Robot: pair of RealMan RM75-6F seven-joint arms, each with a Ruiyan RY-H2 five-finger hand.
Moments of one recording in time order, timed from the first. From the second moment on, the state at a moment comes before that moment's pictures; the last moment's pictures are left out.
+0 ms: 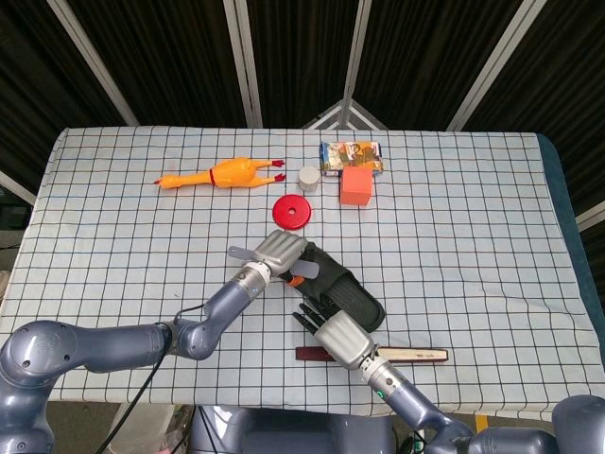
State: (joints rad) left arm -1.23 -1.70 -0.24 -1.32 0.62 0.65 0.41; right arm 0.60 -1.69 0.01 -1.56 -1.41 0.97 -0.66
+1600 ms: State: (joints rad) left arm -1.16 -1.49 -0.17 -1.58 0.68 0.78 0.42; right arm 0.57 -1.58 0.05 -1.71 -1.37 1.12 -0.76
